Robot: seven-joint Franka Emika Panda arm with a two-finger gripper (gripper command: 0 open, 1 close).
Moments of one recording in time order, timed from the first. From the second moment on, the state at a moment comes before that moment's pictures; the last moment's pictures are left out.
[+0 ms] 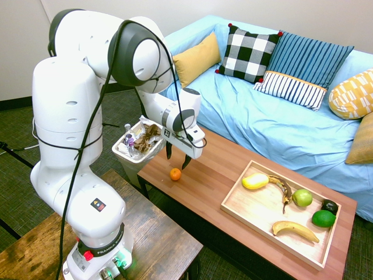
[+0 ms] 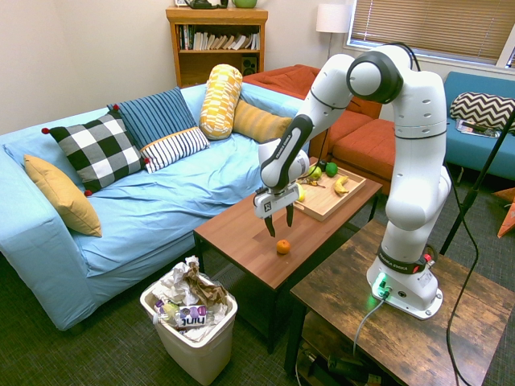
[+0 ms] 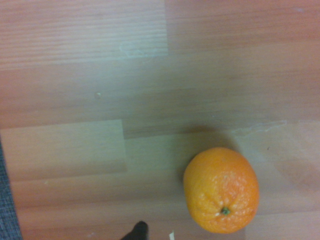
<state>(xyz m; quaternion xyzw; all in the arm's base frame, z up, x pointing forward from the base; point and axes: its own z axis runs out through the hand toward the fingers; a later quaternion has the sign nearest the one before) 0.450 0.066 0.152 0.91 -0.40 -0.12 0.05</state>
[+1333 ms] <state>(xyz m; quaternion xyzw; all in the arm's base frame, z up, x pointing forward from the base) 0.457 0.077 0.081 0.90 -0.40 -0.17 0.06</state>
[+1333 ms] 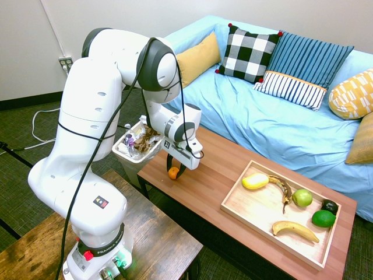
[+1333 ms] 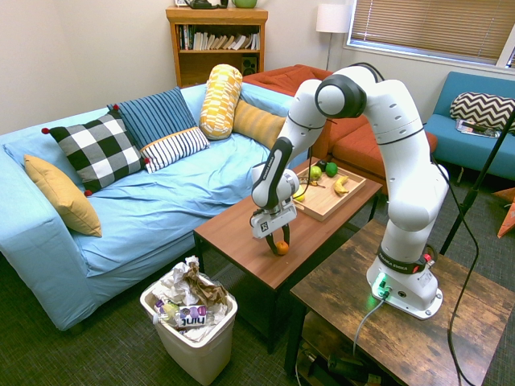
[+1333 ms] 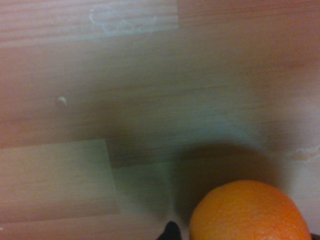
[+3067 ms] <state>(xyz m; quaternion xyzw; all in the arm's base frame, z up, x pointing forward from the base) 0.506 -0.299 0.170 0.76 -0.64 -0.02 0.01</state>
